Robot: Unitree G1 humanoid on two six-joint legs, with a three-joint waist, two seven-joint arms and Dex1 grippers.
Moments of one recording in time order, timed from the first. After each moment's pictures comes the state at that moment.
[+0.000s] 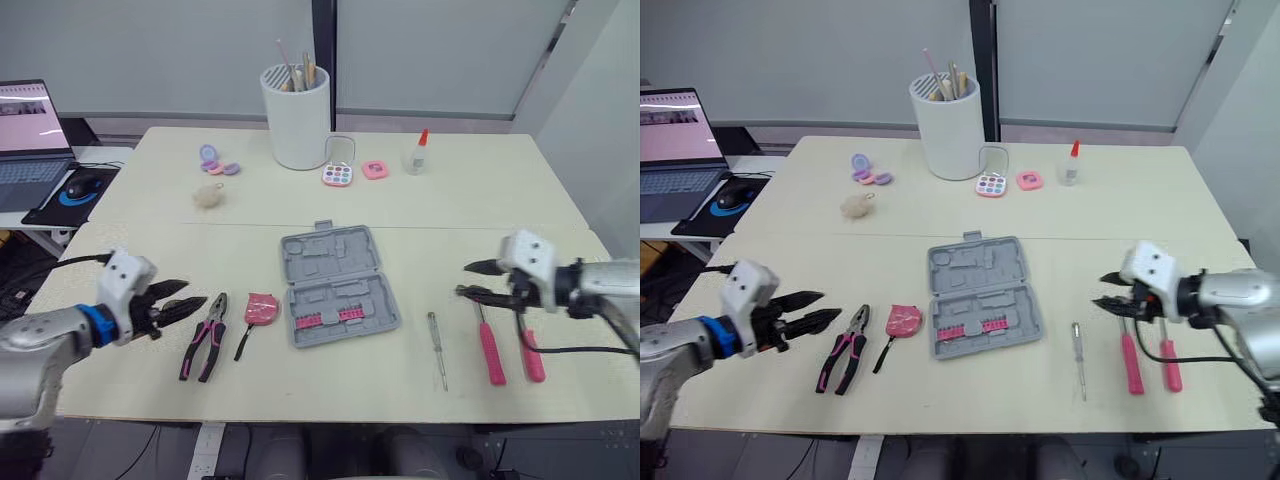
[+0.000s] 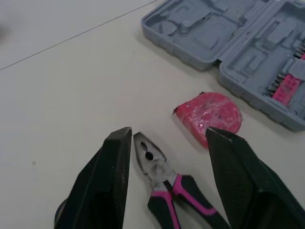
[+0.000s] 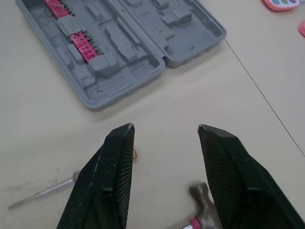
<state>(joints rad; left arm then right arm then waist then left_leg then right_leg) -0.08 0.87 0.25 -0.03 -0.38 0.49 -0.95 -0.32 -0.91 0.07 -0.22 0.24 0.48 1.03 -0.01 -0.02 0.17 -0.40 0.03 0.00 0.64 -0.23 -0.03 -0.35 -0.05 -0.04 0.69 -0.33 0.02</state>
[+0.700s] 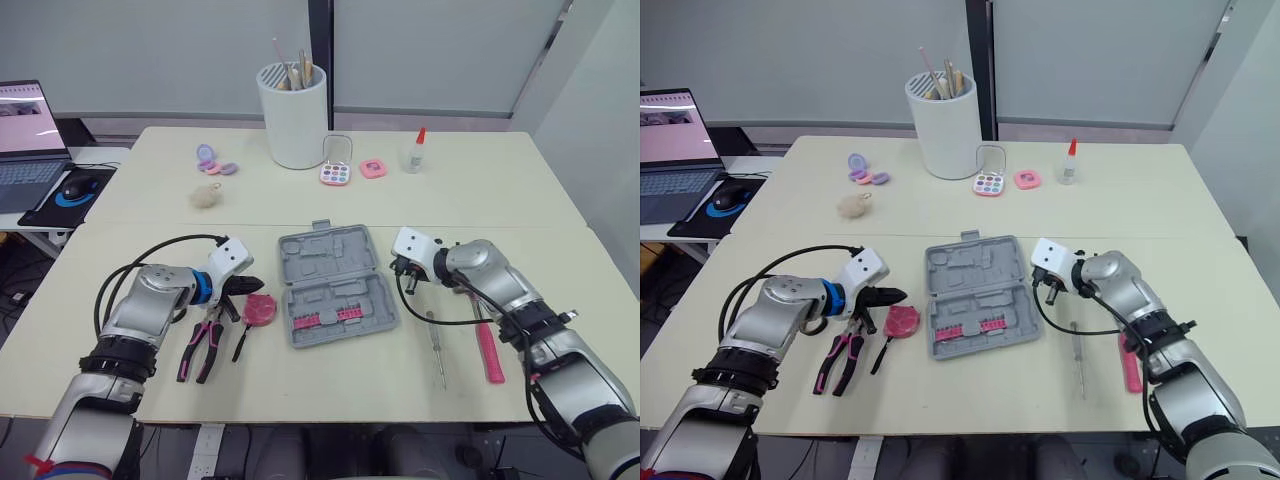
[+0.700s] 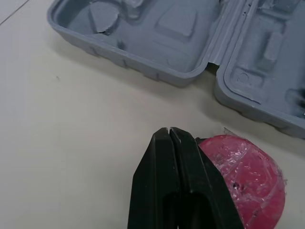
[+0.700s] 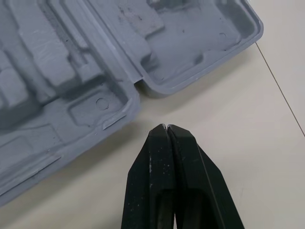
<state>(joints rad) -0.53 0.70 -0.19 0.42 -0.06 0.33 -1.00 -0.77 -0.47 0.42 0.50 -0.14 0.29 0.85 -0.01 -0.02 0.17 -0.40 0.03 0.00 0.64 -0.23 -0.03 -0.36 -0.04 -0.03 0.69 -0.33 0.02</state>
